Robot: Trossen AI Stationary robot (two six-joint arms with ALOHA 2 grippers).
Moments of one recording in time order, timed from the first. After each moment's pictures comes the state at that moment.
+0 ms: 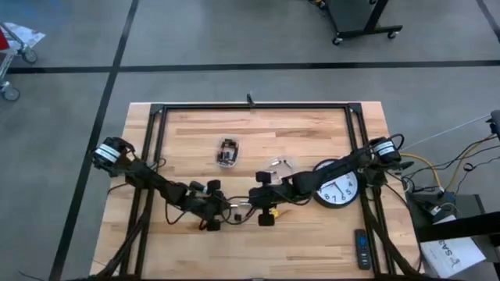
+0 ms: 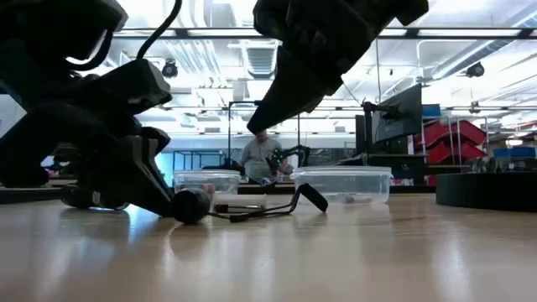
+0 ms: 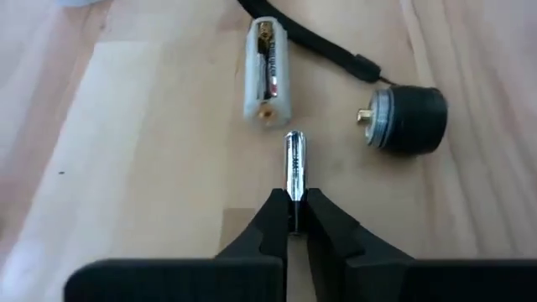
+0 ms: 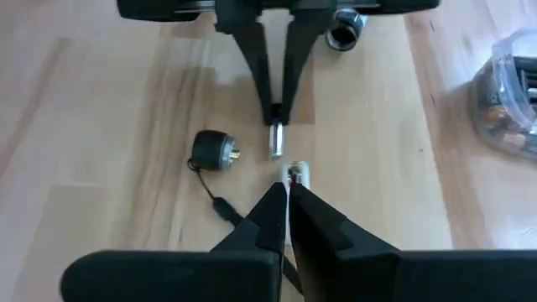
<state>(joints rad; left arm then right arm) -0.45 1.64 0.58 0.23 -0.41 -0.31 0.26 1.86 1.22 -0.15 0.16 0.14</state>
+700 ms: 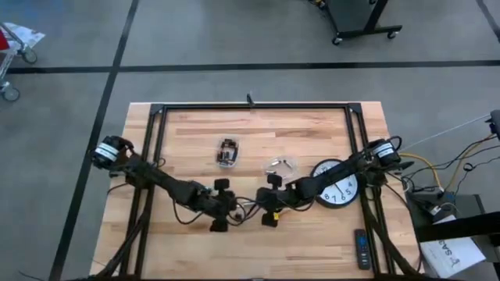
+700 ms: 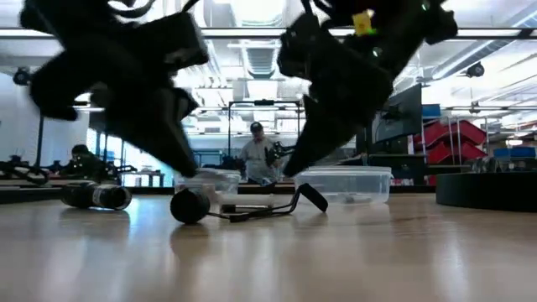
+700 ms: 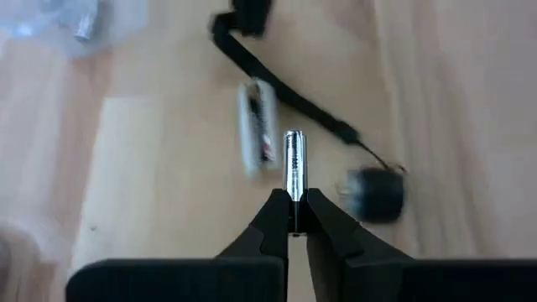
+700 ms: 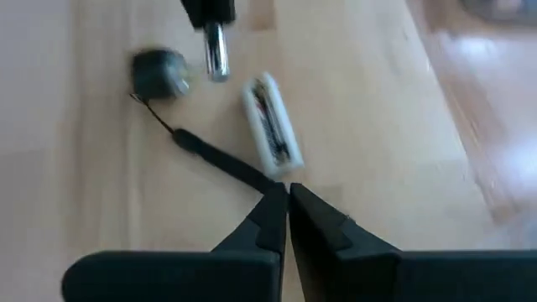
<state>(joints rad) -0.40 1.65 0.88 -0.18 -0.34 -0.31 0.30 1.86 1.09 -0.15 0.26 0.38</state>
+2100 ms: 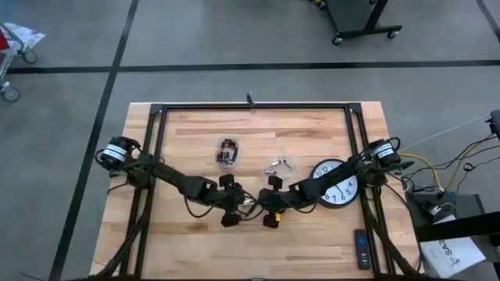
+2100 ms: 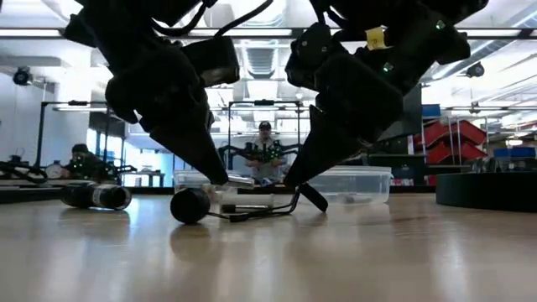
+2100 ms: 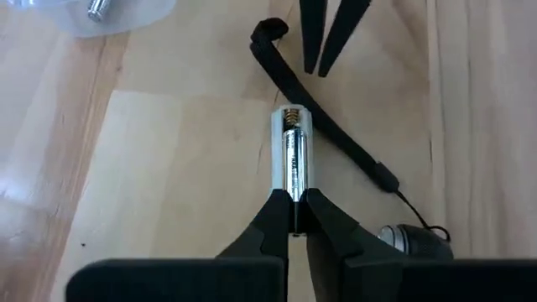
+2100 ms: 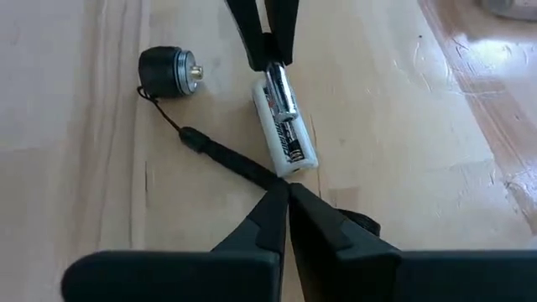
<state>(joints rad) -0.32 1.72 0.94 -0.18 -0.27 -0.38 0.30 1.87 1.01 0.04 0.26 0.35</state>
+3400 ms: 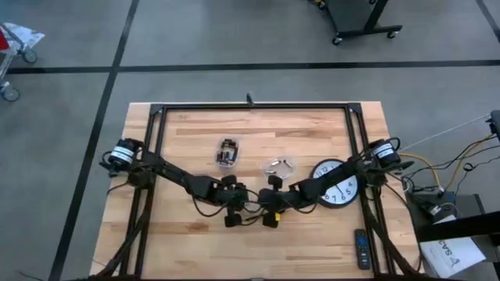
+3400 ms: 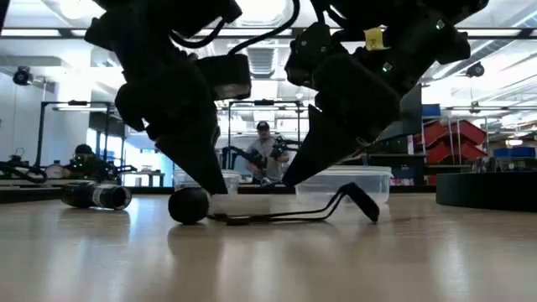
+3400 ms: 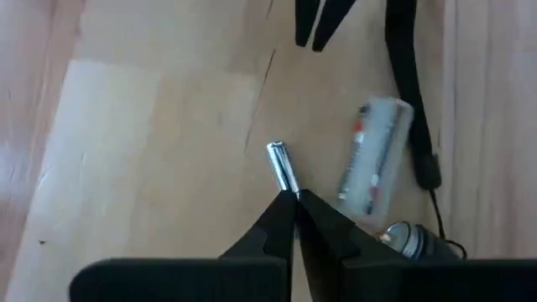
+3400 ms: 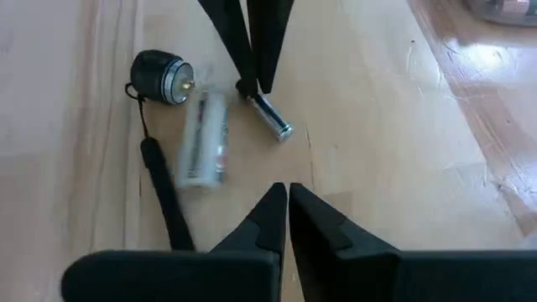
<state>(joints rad) -0.30 1.79 1.02 -0.27 -0.18 -0.40 0.30 1.87 1.01 0.04 0.28 0.35</state>
